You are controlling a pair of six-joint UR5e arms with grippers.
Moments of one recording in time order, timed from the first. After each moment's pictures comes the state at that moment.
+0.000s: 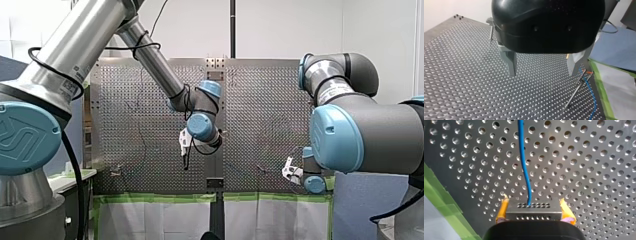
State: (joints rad) left arm -0.79 -2.05 -1.86 -2.64 -2.10 -1.87; right arm 1.68 -0.46 1.51 -0.96 1.42 1.89
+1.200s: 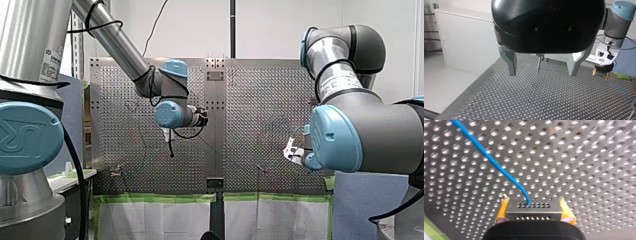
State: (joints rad) left arm -0.76 -1.72 -2.19 -2.37 -2.00 -1.85; right arm 1.67 -0.67 1.58 -0.81 1.45 1.90
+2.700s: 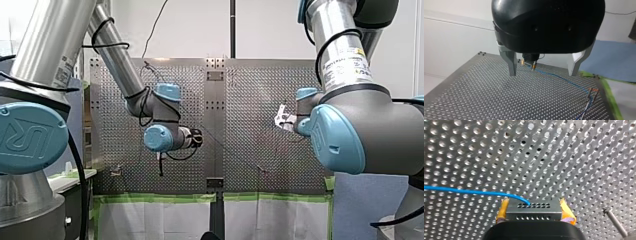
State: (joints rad) left arm -0.72 -1.86 -2.30 -2.20 -1.92 -1.77; right arm 1.74 -1.01 1.76 -0.77 1.45 1.90
